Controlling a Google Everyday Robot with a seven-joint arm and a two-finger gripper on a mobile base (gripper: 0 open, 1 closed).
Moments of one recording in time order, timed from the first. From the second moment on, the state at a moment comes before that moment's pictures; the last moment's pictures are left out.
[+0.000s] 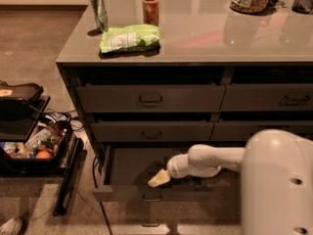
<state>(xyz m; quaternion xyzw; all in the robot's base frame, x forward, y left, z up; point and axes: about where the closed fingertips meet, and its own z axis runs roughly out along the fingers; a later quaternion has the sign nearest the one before) 0.601 -0.033 0.347 -0.38 0.86 0.23 0.26</state>
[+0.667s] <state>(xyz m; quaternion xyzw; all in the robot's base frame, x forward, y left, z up) 0.596 -0.028 0.351 -0.40 0.83 0.27 0.28</state>
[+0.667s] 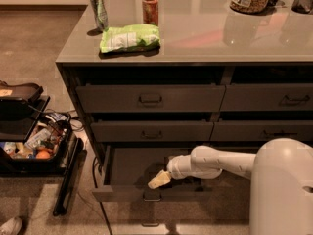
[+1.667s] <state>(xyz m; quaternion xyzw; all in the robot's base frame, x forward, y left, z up) 0.599 -0.021 0.339 -0.36 0.74 0.43 0.38</state>
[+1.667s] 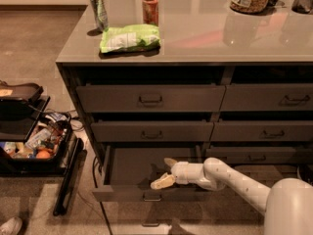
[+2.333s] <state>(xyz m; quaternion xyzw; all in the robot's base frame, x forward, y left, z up) 0.606 0.008 0.337 -0.36 0.75 0.40 0.39</state>
